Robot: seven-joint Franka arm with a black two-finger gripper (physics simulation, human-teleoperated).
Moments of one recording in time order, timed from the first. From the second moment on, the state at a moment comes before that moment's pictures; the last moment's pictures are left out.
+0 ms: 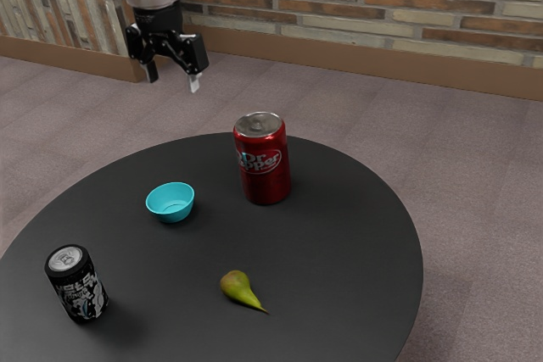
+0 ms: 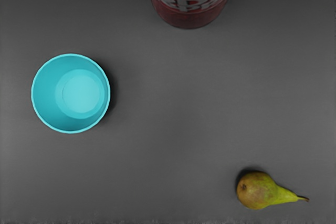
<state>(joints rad) 0.02 0.11 -0.09 -1.40 0.05 1.52 -0.07</state>
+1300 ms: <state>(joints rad) 0.02 0.00 -0.26 -2.35 -0.15 2.30 -0.77</state>
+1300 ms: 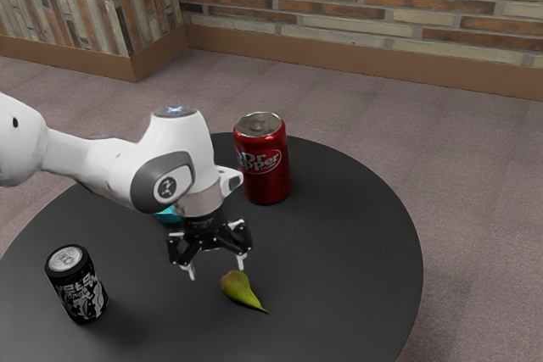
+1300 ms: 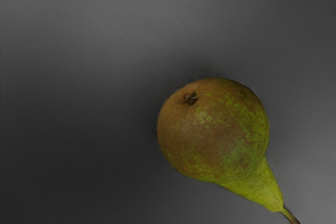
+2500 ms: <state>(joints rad) 0.02 0.23 -0.26 -2.32 -0.16 2.56 -1.20</state>
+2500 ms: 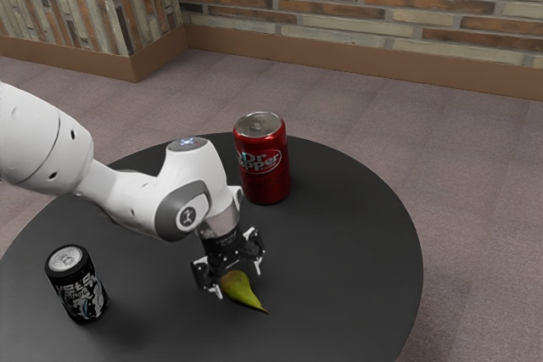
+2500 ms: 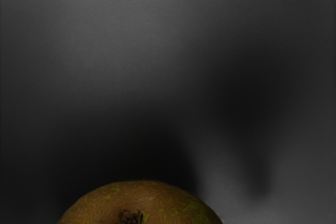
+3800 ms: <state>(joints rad) 0.03 0.17 0.05 -2.04 -0.08 2.24 -1.25</state>
